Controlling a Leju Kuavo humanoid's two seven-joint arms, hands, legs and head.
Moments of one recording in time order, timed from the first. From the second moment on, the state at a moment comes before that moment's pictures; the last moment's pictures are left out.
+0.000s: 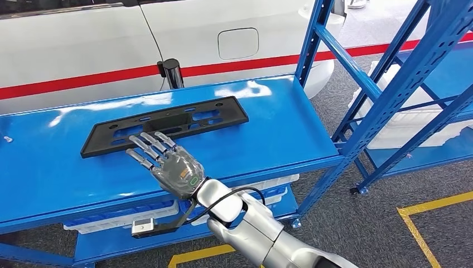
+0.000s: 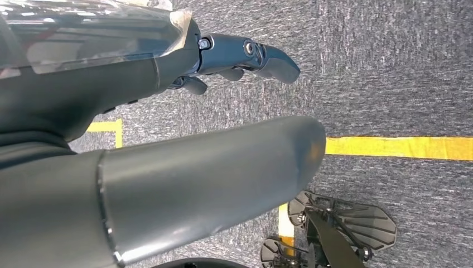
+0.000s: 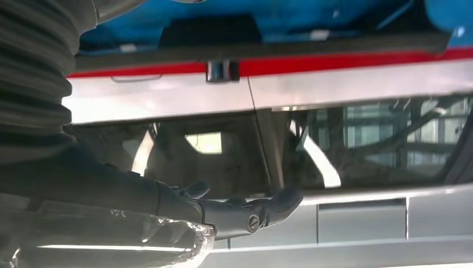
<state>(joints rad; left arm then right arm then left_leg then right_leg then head) -0.07 -0.16 1.02 -0.20 -0.95 0.08 -0.14 -0.55 0.24 0.85 -1.07 1.28 -0.47 -0.09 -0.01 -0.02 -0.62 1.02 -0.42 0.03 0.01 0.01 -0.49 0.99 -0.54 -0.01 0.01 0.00</state>
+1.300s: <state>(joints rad) -0.07 -0.17 1.02 -0.20 -0.97 0.10 -0.13 -0.74 0.36 1.11 -0.73 0.99 -0.46 0.03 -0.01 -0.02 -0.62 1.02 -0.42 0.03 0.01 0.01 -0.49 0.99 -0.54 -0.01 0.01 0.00</state>
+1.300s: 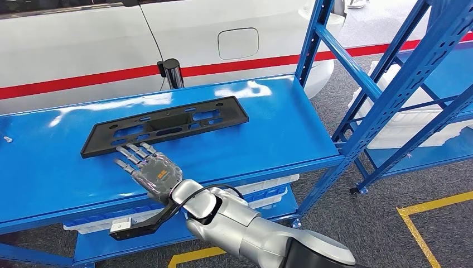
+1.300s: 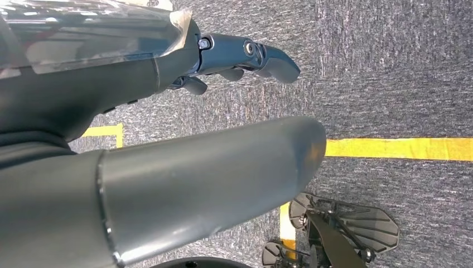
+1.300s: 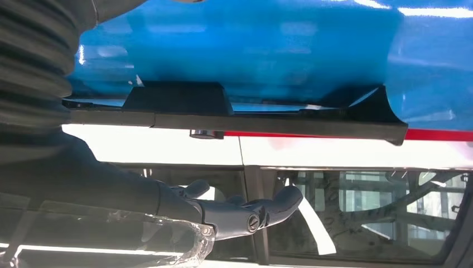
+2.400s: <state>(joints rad) -0.07 -0.17 1.02 -0.20 -0.99 0.08 -0.15 -0.86 0.38 1.32 -0.64 0.90 -0.34 0.25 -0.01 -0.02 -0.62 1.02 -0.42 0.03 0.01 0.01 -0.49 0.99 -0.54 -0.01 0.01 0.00</state>
